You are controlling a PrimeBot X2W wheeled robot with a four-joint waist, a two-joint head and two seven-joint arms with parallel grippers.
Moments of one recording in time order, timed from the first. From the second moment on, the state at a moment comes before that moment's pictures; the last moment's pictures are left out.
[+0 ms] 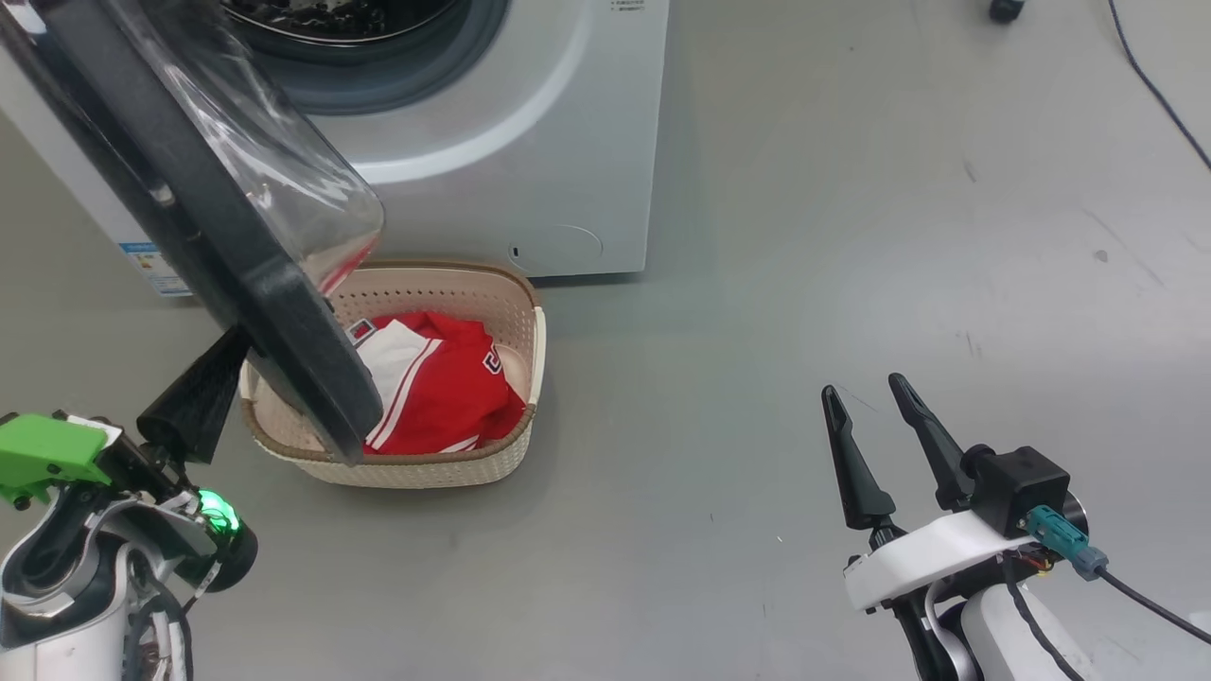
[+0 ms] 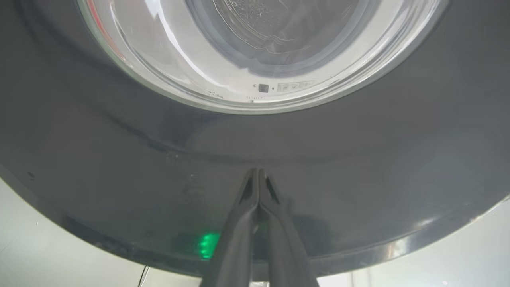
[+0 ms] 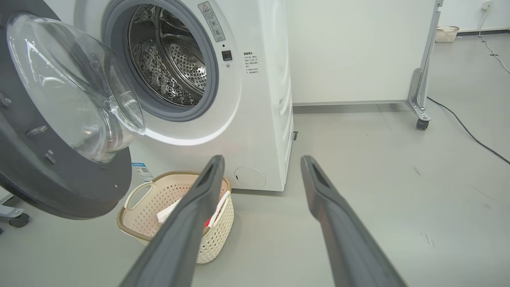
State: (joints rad) left arm -0.31 0.04 0.22 0.23 -1.80 0.13 0.60; right arm -0.10 -0.09 0.31 0.20 0.39 0.12 -0.25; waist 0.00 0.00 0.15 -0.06
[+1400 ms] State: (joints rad) left arm -0.50 0.03 0.24 0.36 -1.78 0.13 0.26; right arm -0.10 -0.06 0.29 0.21 0.40 0.12 -0.25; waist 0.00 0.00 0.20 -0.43
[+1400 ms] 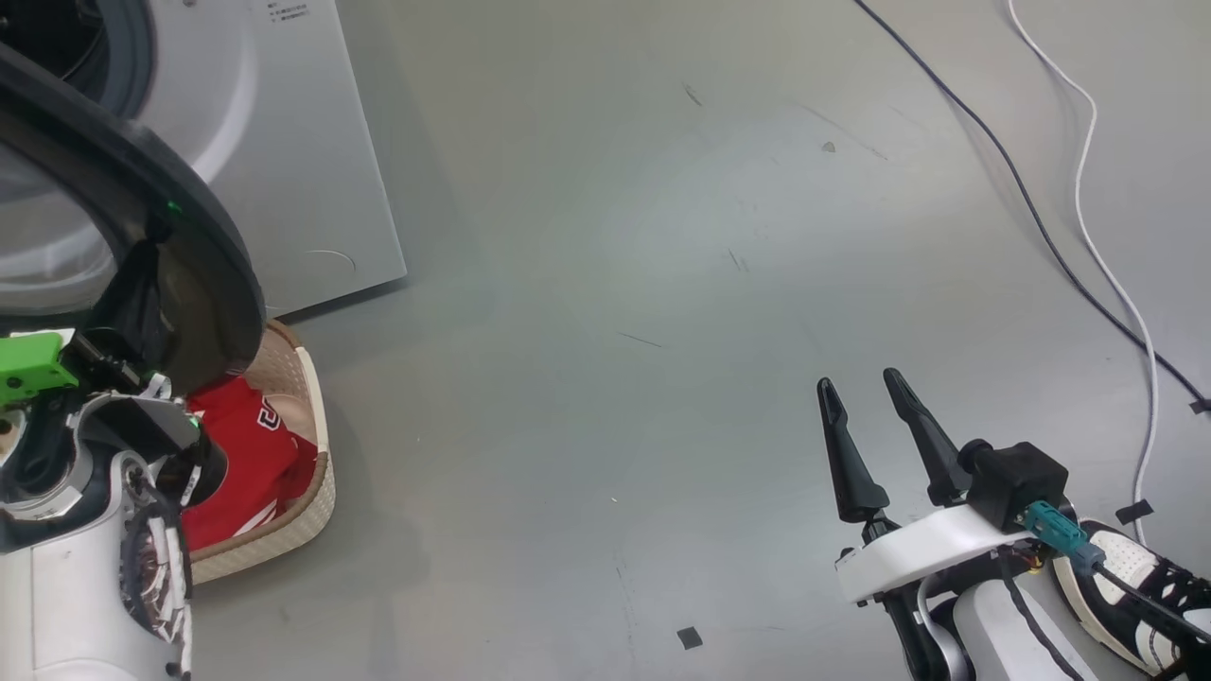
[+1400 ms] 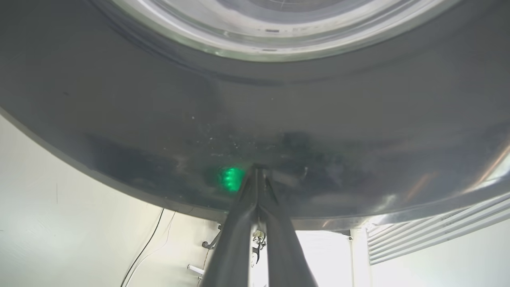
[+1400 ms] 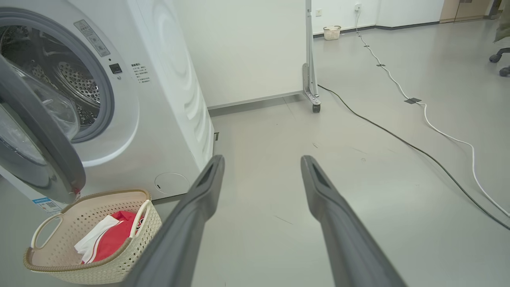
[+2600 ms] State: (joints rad) left arm -0.32 0.13 -0.23 0.41 -1.32 -0.11 0.26; right arm -0.06 -0.08 0.15 0.17 0.38 0.12 -0.25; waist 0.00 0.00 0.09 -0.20
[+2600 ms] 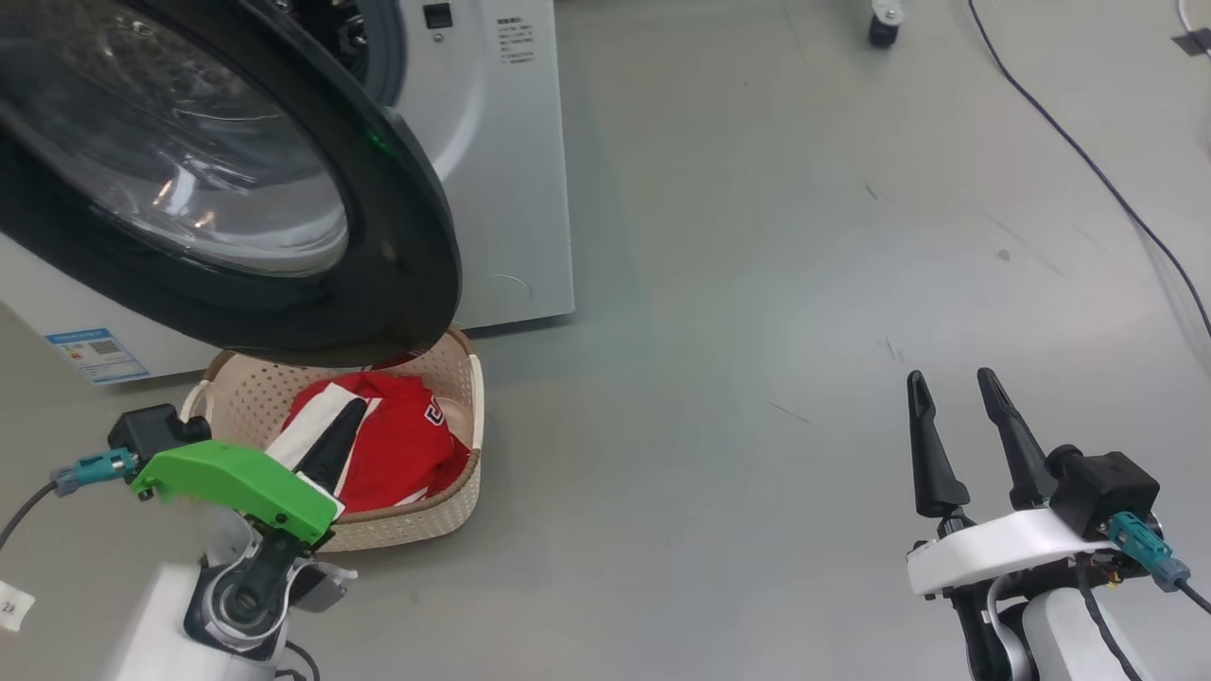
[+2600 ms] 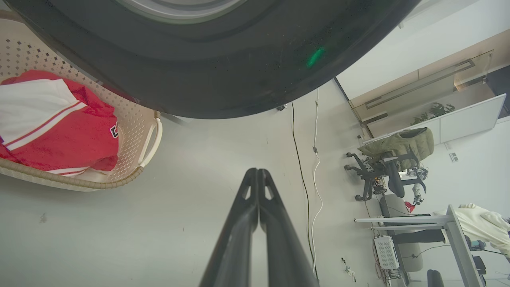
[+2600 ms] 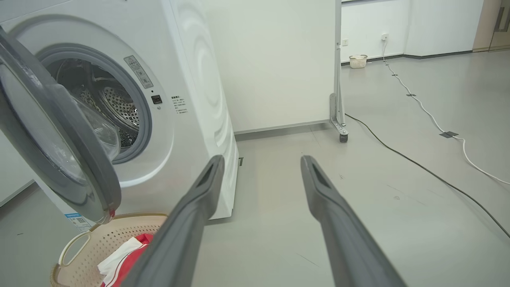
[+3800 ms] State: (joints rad) left arm -0.03 0.29 -0.30 0.22 -0.67 -0.08 -0.25; right arm 0.02 -0.10 0.17 0.16 0.36 0.12 -0.25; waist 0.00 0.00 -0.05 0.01
